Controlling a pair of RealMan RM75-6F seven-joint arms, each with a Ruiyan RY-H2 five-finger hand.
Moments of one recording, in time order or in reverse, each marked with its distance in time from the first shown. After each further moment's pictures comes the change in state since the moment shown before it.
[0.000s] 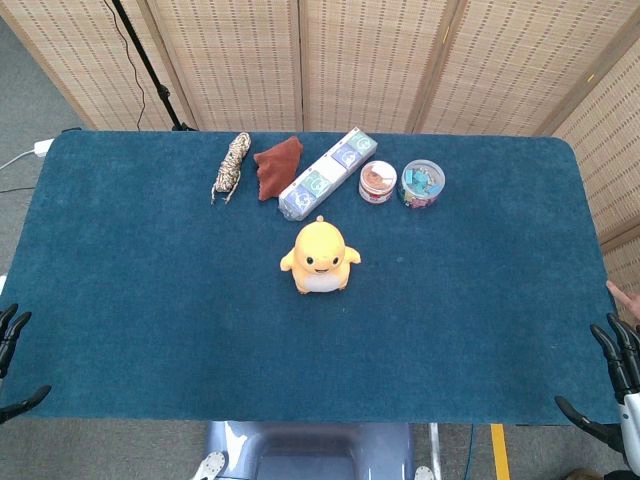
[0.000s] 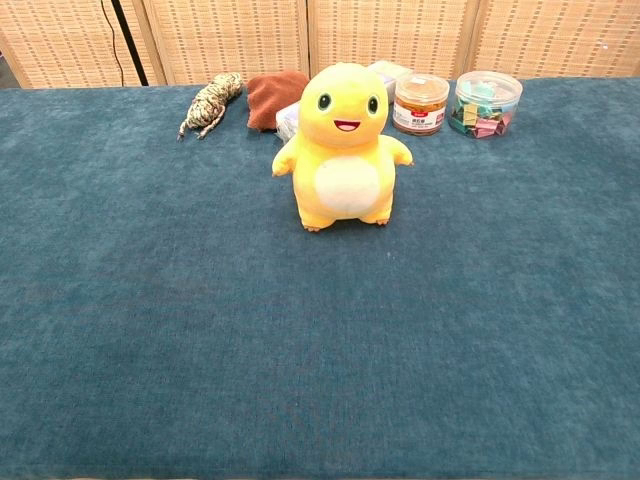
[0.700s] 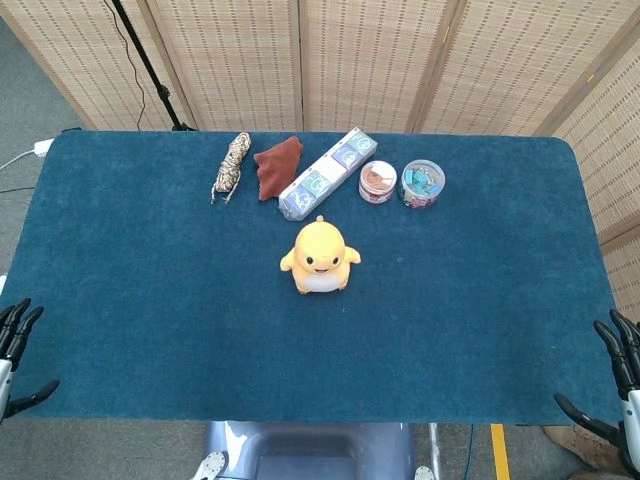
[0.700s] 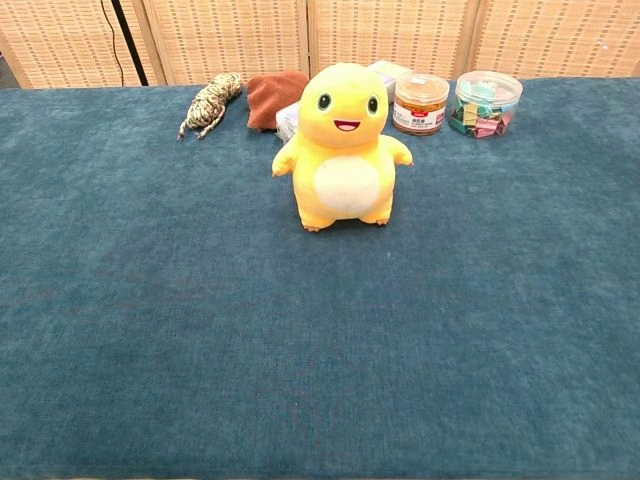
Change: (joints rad) left arm -0.034 0.002 -0.015 -0.025 0.004 -0.051 0.020; right arm 0.009 0.005 0.009 -0.014 0.023 -0.008 0.043
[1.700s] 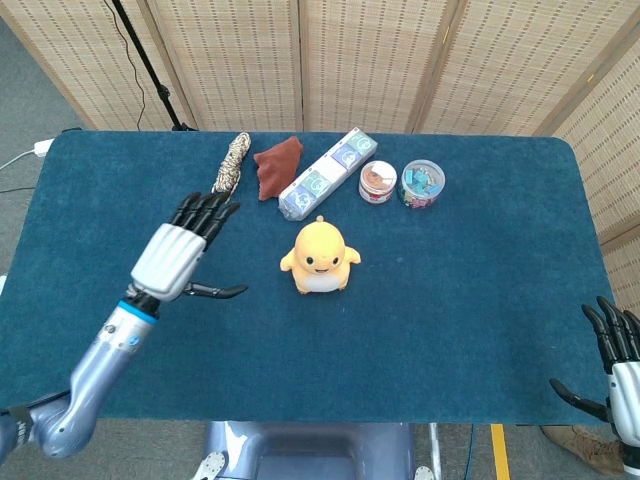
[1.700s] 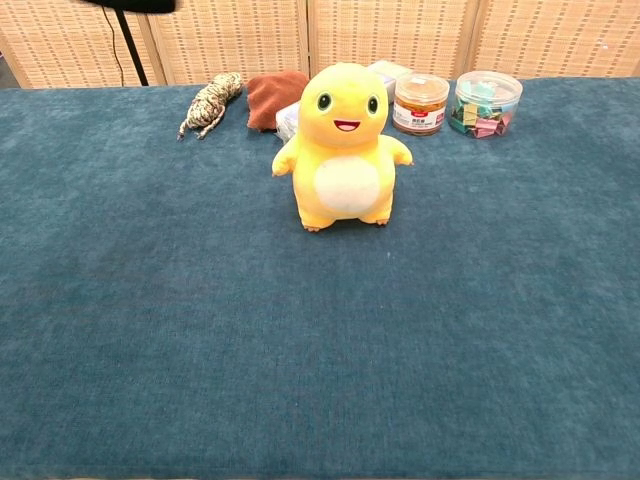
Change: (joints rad) left arm -0.665 -0.159 -0.399 -0.301 -0.434 -0.589 0.423; right arm 0.060 -0.014 0.030 0.000 0.138 -0.161 -0.019
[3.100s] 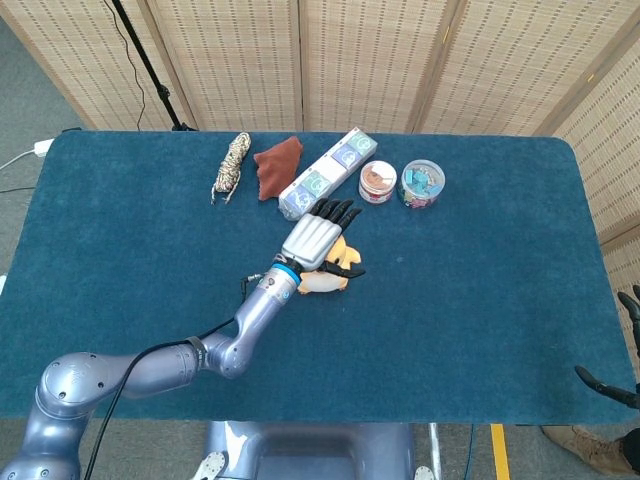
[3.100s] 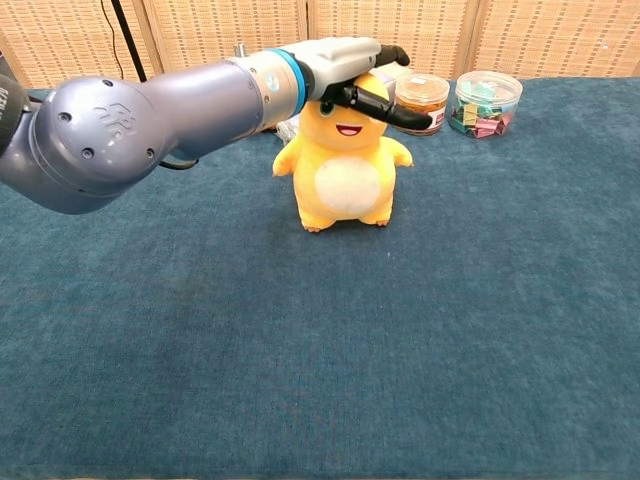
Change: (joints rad) left arm -0.572 -0.613 -0.023 0.788 -0.394 -0.272 0.045; right arm 0.012 0.042 0.044 0.034 0.114 -0.048 0.134
